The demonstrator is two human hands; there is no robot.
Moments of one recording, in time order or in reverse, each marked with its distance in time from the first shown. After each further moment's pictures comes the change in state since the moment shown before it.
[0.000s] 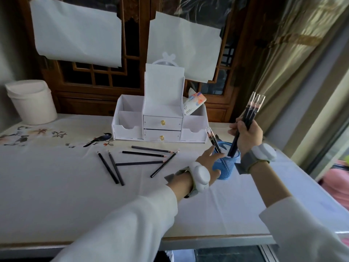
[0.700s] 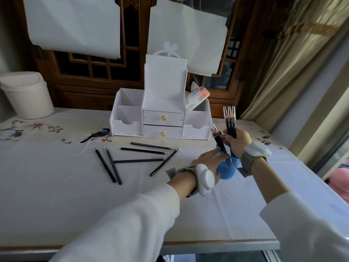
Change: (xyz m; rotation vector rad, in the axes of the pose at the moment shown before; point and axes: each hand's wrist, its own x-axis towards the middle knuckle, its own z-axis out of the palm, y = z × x) left_hand 0.019 -0.015 0.004 0.235 -0.148 0.047; right_hand 0.012 0.049 0.010 -0.410 -0.306 0.191
